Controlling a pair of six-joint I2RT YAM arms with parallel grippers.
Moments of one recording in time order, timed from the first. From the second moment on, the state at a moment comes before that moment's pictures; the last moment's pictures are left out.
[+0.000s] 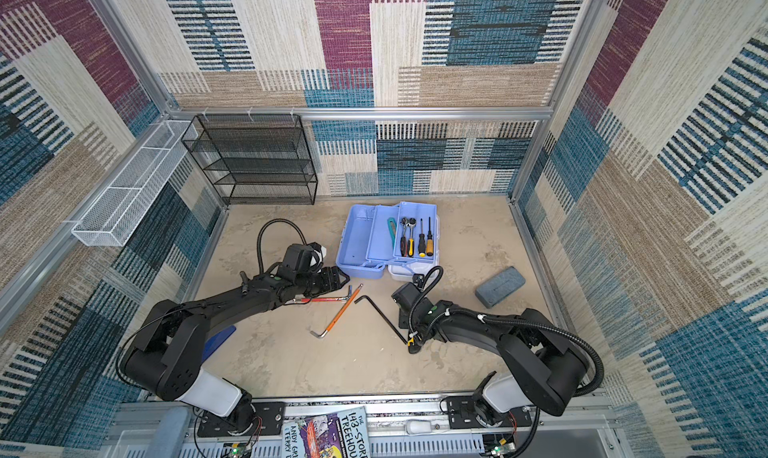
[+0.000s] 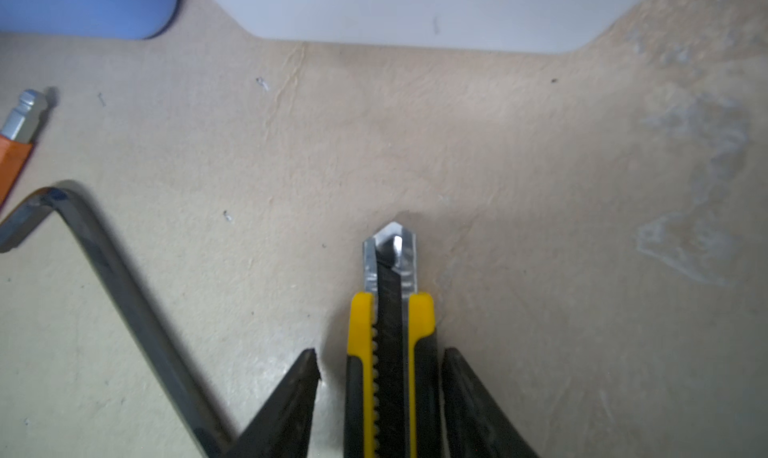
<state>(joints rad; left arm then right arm) -0.45 1.55 0.83 -0.10 0.31 -0.65 0.75 1.43 0.60 -0.26 0.26 0.73</state>
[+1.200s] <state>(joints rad) -0.45 1.45 0.77 -0.17 0.21 -0.59 0.79 1.17 0.71 -0.41 0.27 0.66</state>
